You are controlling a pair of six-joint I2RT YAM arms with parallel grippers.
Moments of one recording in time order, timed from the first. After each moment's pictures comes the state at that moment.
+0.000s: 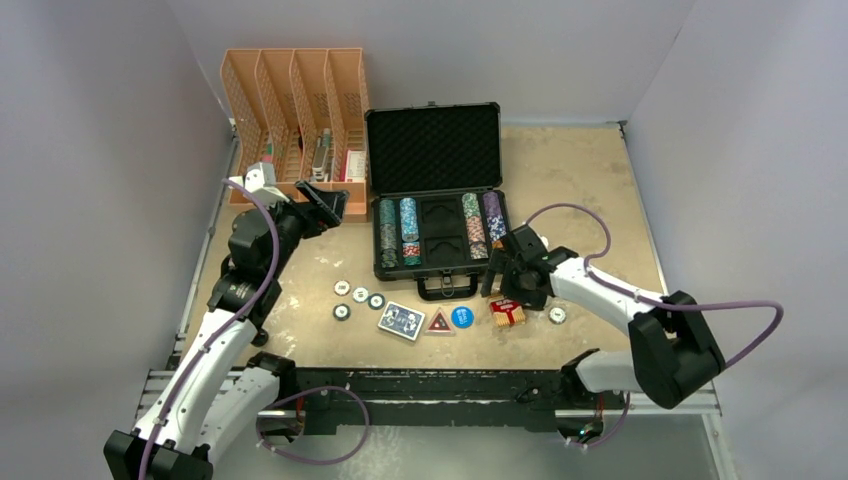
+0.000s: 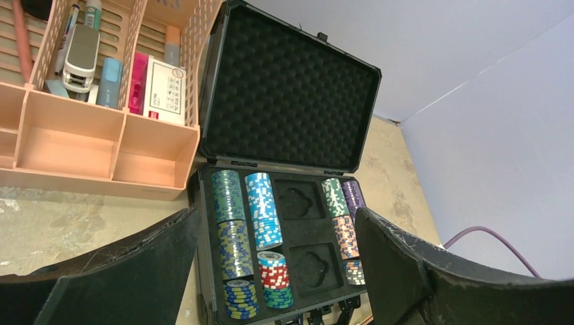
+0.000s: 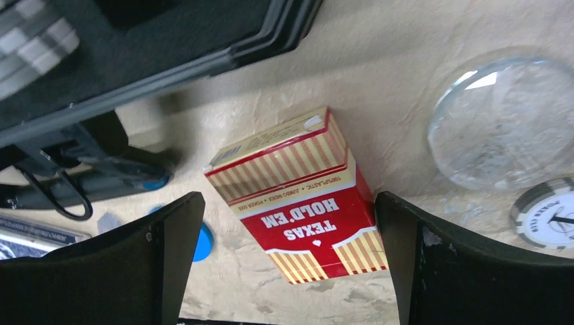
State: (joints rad) left arm -0.28 0.77 0.71 -0.03 -0.01 -0.65; right arm 0.50 1.32 0.68 -0.57 0.09 0.79
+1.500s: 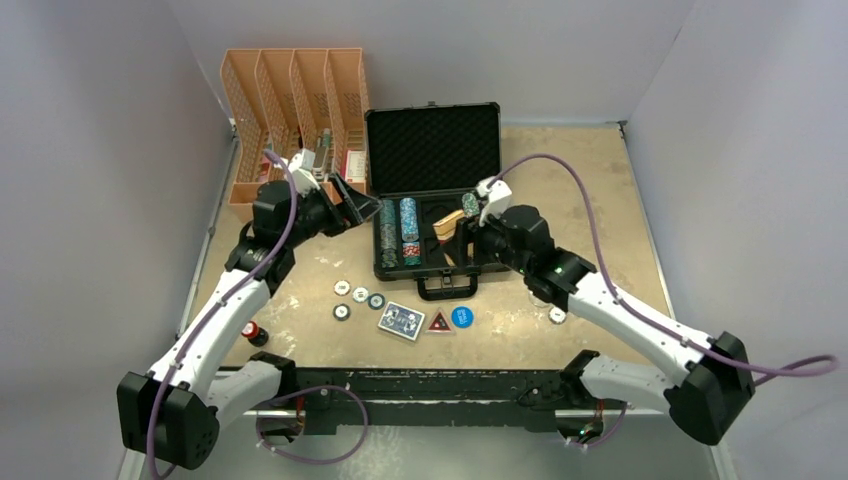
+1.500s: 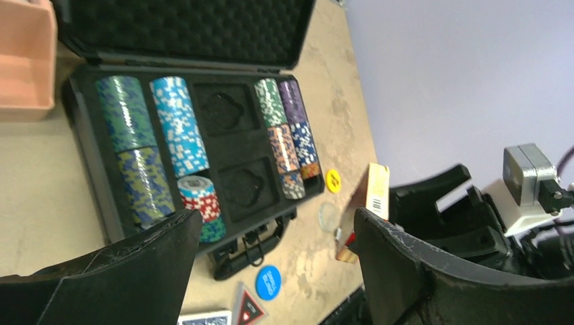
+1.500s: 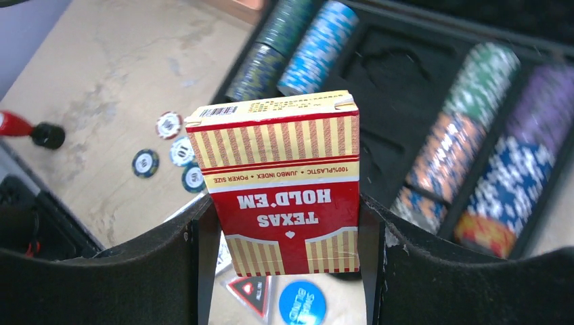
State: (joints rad) left arm -0.28 1.02 0.81 -0.08 0.35 -0.77; right arm 0.72 1.07 0.81 -0.19 0.05 0.34
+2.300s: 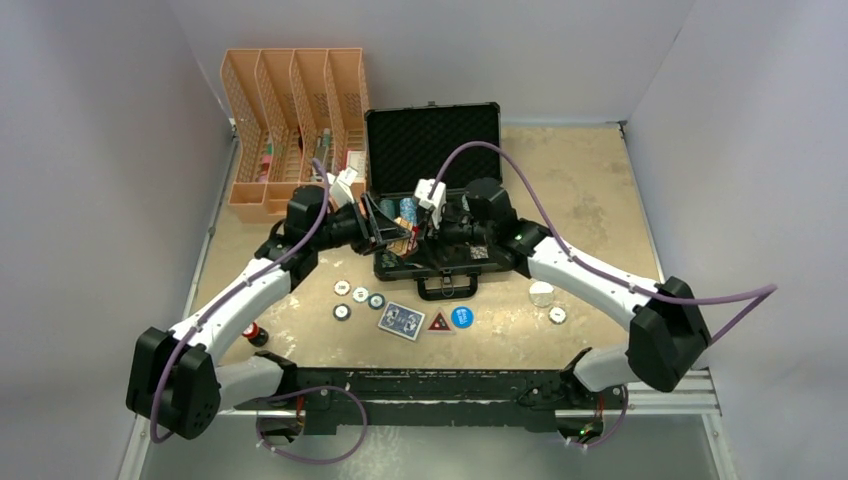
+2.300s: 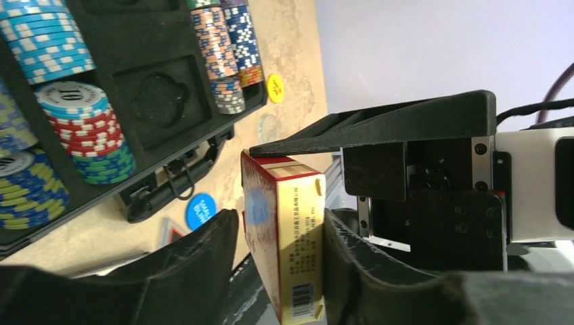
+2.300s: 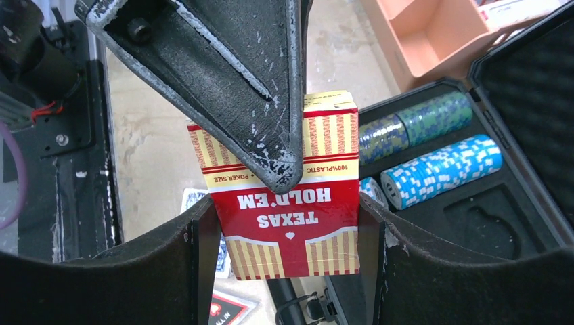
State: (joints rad) left arm -0.39 1.17 0.76 0.03 0.62 -0.97; right arm 0.72 1.40 1.01 -0.03 -0.52 -0.16
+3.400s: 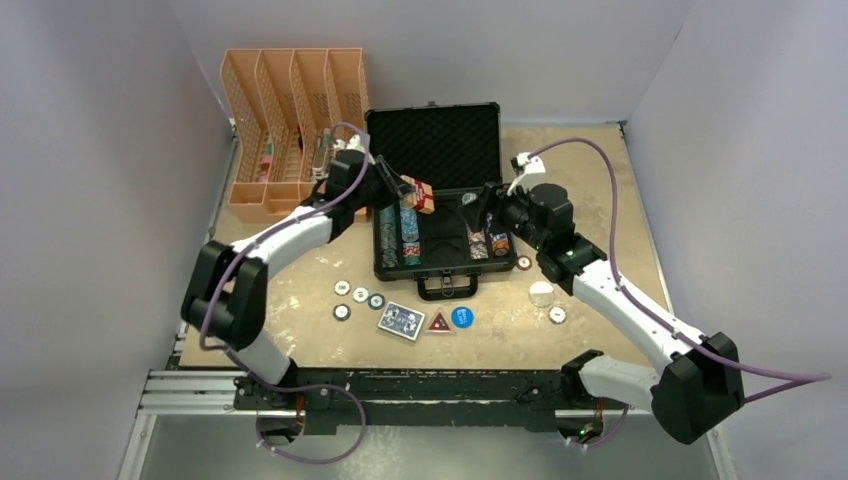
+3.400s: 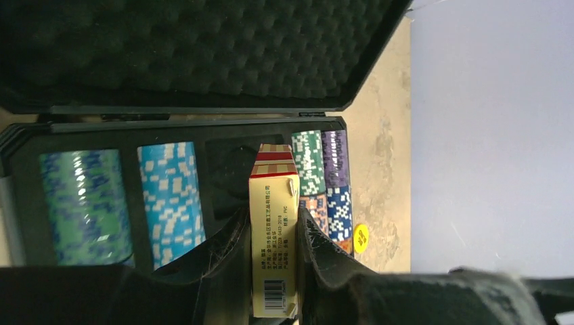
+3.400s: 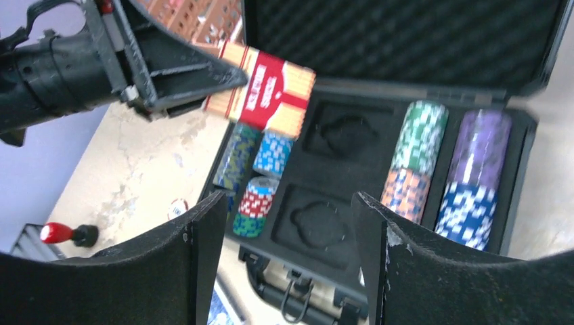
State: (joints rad) left arm -0.42 1.58 1.06 0.09 0.18 -0.88; right arm 0.50 1.14 0.84 0.06 -0.10 0.39
